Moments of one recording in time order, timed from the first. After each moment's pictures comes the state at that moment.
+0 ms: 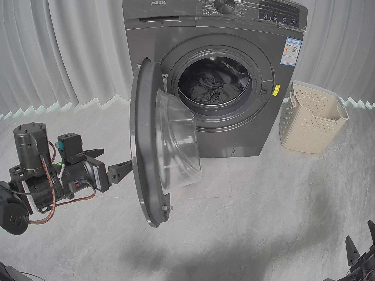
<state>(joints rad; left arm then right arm) -0.38 1.47 -0.55 -0.68 -0.12 -0.06 0.00 0.02 -0.02 0.00 0.04 -0.01</state>
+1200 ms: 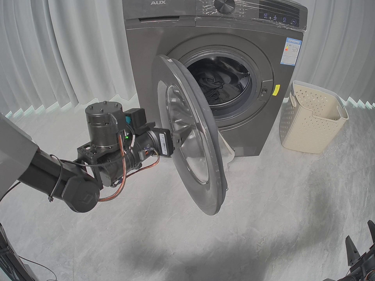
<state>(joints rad) -0.55 1.90 -0.92 -0.91 0.03 -0.16 0.00 0.02 -0.02 0.00 0.04 -0.01</state>
